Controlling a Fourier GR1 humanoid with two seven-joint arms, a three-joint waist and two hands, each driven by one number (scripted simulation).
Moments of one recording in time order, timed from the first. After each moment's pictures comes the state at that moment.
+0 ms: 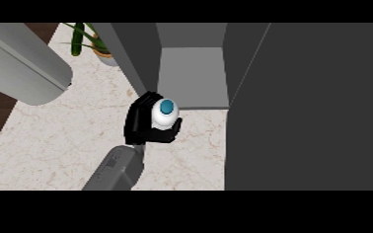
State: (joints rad) left arm -0.36 0.00 -0.26 -0.91 0.45 0.16 -0.61; right arm 1.00 -0.10 0.18 -2.47 -0.11 0.36 -0.24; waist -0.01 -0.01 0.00
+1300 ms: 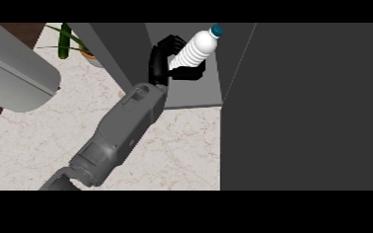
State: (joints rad) left arm -0.98 0.01 -0.38 -0.44 0.52 0.60 -0.40; right arm 0.90 -0.11 0.07 -2.45 -0.16 0.40 -0.21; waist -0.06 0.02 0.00
